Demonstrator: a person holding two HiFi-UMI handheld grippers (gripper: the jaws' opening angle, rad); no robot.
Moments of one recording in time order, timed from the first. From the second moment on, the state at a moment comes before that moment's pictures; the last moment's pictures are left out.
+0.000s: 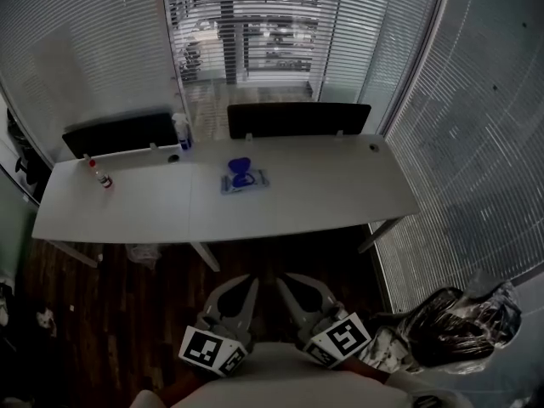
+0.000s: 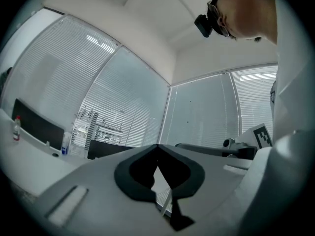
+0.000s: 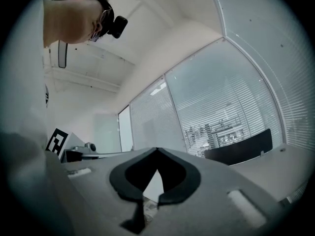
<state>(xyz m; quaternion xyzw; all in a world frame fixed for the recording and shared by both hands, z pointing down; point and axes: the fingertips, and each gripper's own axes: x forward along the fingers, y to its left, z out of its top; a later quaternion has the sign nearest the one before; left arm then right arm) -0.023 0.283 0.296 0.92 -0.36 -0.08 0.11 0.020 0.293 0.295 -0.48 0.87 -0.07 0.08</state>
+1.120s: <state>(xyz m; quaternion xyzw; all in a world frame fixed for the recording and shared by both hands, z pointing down) 0.060 0.311 0.318 0.92 -0.36 -0.05 0.12 0.100 0.329 0.313 -0.48 0.87 -0.06 0.09</state>
